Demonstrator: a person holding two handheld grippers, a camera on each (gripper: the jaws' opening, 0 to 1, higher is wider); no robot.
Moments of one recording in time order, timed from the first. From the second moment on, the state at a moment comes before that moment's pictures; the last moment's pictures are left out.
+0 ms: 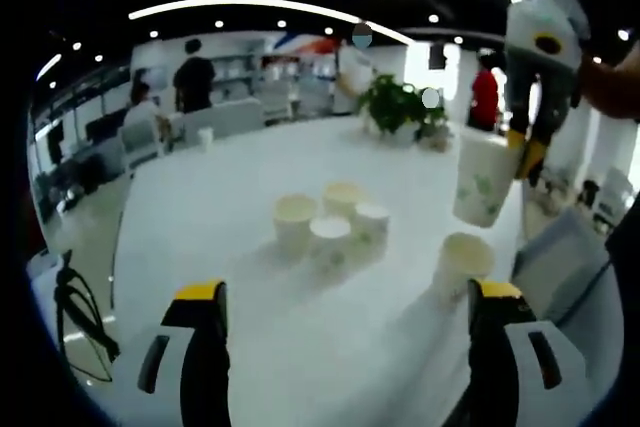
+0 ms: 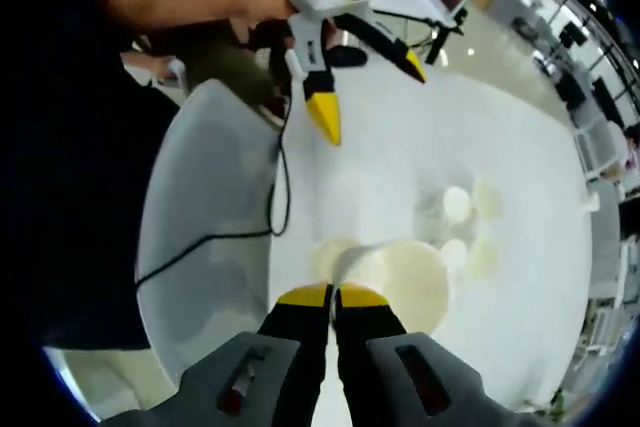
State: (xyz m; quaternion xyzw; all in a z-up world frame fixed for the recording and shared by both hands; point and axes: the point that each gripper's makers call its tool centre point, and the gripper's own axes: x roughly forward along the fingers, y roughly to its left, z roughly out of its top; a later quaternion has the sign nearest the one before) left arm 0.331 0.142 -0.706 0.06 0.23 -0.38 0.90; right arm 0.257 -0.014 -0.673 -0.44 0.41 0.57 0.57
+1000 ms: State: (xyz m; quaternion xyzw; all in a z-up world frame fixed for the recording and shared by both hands) left arm 0.336 0.148 -0.705 0.03 0.23 -0.36 0.90; right arm 0.257 -0.011 -0.711 -0.42 0.42 0.56 0.57
